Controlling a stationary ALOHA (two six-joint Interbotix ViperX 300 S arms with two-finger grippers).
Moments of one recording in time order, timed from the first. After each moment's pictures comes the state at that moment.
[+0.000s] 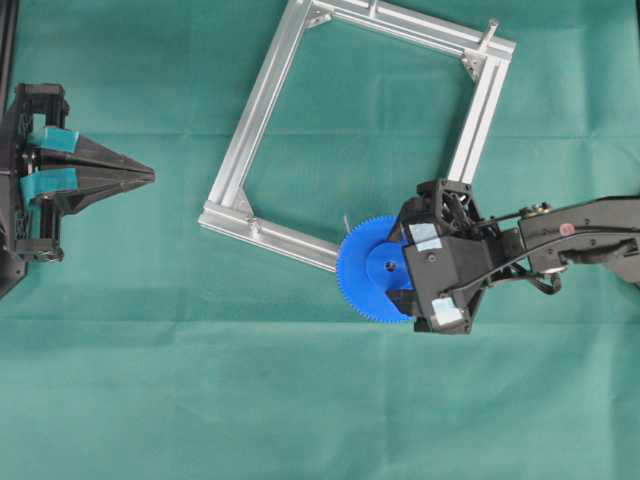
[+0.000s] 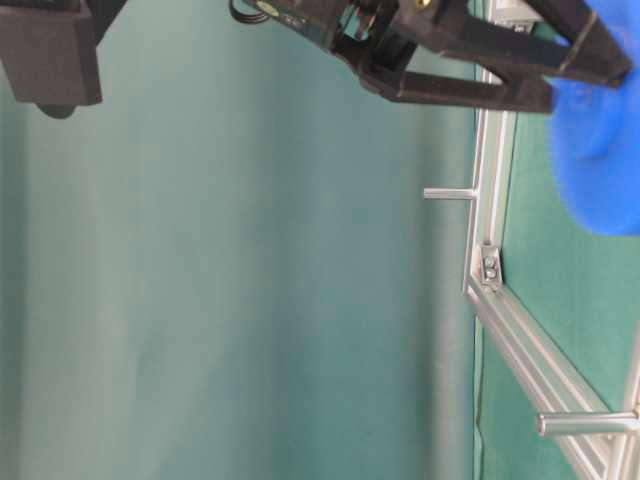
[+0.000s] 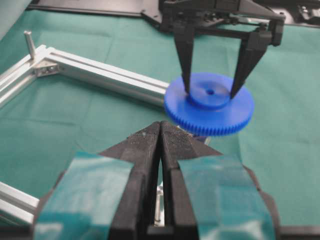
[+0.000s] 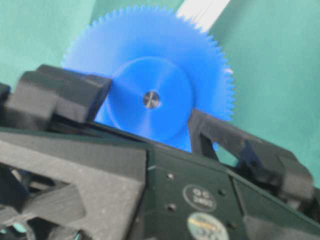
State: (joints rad) left arm 0.07 -0.88 1.17 -0.02 -0.14 -0.01; right arm 0.14 -0.06 0.60 -0.23 0.50 0.54
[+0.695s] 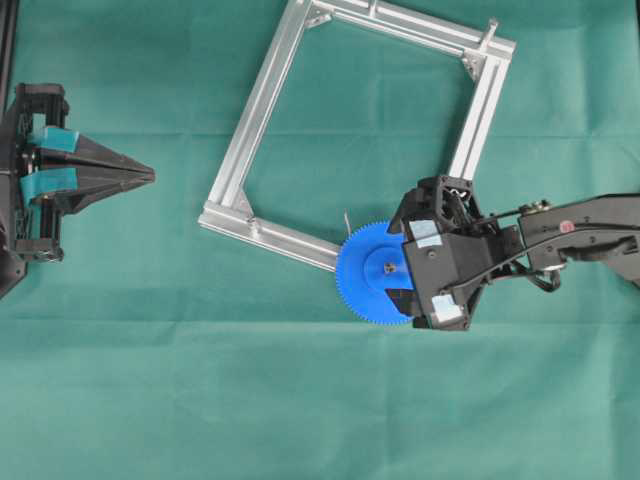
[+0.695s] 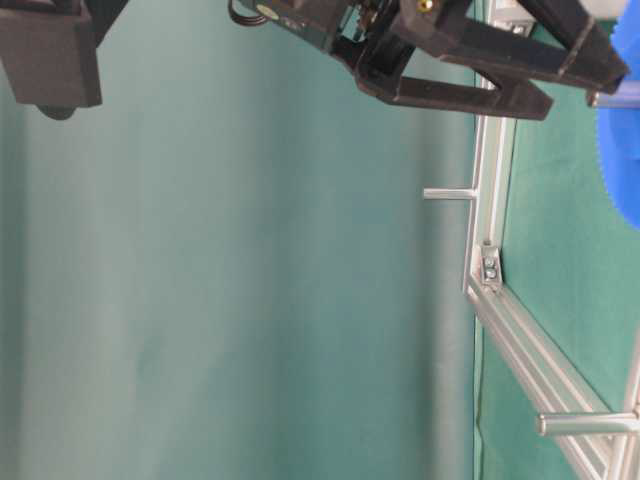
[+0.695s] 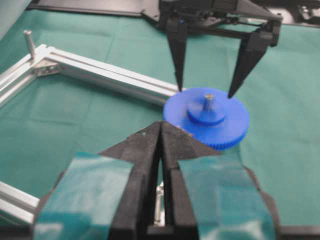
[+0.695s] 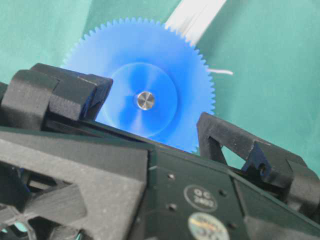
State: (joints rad) left arm 0.07 -0.88 1.17 -0.02 -0.14 -0.01; right arm 0.14 -0.06 0.60 -0.23 0.49 0.54
